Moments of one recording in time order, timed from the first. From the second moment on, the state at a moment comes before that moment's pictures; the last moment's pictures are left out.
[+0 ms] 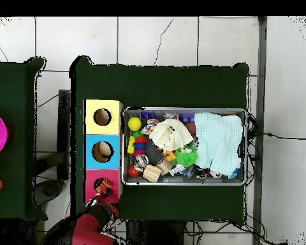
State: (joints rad) arm 0.67 -0.63 -0.53 2.18 0.46 0.07 2.19
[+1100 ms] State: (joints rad) arm 0.67 -0.73 -0.53 2.18 0.47 0.18 2.19
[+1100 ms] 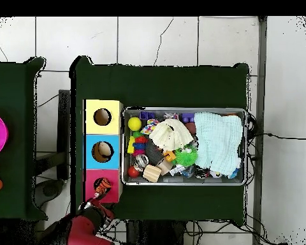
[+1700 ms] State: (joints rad) arm 0.46 -0.79 -0.34 2.18 0.45 0.03 2.19
